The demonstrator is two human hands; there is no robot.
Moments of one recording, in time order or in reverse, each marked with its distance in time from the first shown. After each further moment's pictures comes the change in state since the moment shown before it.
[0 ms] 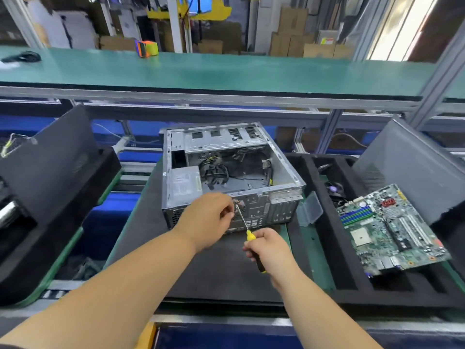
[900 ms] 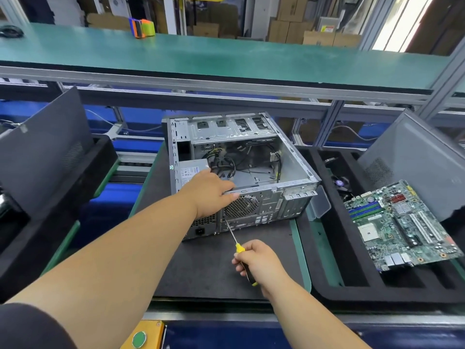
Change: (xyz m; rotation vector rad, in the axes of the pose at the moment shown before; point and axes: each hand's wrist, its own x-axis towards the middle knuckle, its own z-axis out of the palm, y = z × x) left_hand 0.048 -0.064 -0.011 0.273 -0.346 0.020; right_hand -0.001 0.025 0.048 -0.026 -0.093 0.154
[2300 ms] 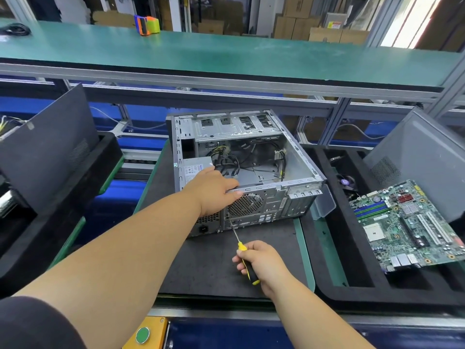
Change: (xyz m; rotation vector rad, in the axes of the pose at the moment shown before) left_hand -0.003 0.002 -0.002 -0.043 0.019 -0.012; right_hand 0.001 -0.001 -0.001 0.017 -0.036 0.046
